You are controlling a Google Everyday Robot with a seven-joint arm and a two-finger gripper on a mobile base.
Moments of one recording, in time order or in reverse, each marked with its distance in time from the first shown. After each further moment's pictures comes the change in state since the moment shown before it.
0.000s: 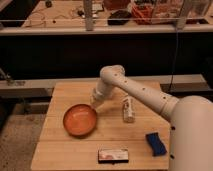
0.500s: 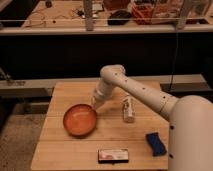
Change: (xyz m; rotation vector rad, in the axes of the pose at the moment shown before) arm -0.008 0.006 0.002 -0.010 -0.045 -0.006
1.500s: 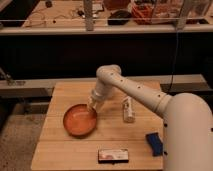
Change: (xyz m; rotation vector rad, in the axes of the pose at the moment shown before) arm -0.001 -0.005 0.016 -0.024 -0.049 -0.012
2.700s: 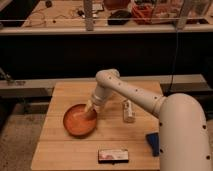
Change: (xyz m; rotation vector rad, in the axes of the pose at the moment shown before) arm -0.003 0.016 0.024 -0.011 -0.021 -0.031
